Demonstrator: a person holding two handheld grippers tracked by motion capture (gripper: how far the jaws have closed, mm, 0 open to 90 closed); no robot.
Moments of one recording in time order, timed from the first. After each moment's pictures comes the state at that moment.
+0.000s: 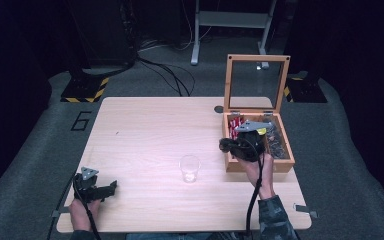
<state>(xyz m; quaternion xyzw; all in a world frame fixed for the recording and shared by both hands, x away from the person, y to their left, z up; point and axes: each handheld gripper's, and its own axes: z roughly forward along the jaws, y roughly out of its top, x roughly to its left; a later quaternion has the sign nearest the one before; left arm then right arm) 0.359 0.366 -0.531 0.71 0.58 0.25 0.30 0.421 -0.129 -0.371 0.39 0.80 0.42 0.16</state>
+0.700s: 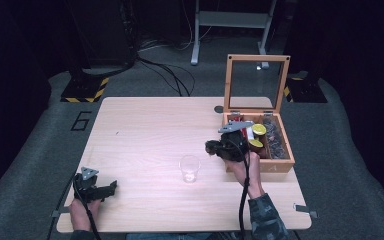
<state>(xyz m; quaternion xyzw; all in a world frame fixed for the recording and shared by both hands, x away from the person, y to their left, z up) 0.359 0.366 -0.532 0.71 0.58 0.25 0.31 0.423 -0.091 -0.371 0.35 0.83 0.41 0.14</state>
